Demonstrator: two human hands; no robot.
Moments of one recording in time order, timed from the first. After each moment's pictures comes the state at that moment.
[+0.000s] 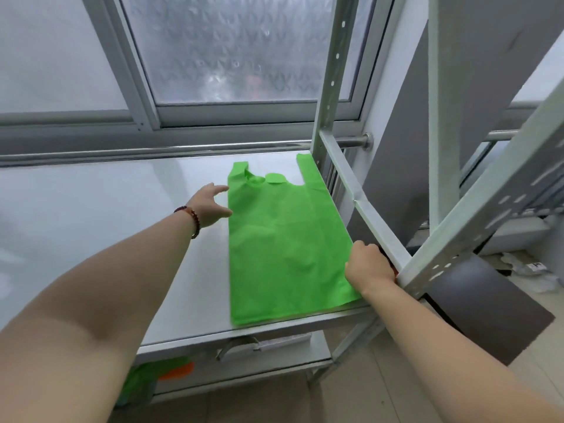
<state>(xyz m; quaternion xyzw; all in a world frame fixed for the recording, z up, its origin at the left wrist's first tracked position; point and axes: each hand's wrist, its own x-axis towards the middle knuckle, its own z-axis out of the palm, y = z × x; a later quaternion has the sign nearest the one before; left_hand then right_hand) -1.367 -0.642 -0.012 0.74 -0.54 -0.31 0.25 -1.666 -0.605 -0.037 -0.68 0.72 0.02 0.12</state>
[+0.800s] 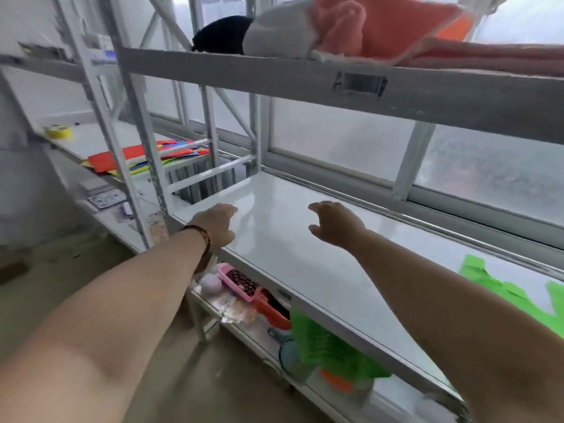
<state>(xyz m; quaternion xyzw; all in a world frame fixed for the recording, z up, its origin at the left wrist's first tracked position) -1.146 -0.217 0.122 0.94 -0.34 -0.03 0.08 -1.283 -0.421 0.138 -0.98 0.16 -0.07 0.04</state>
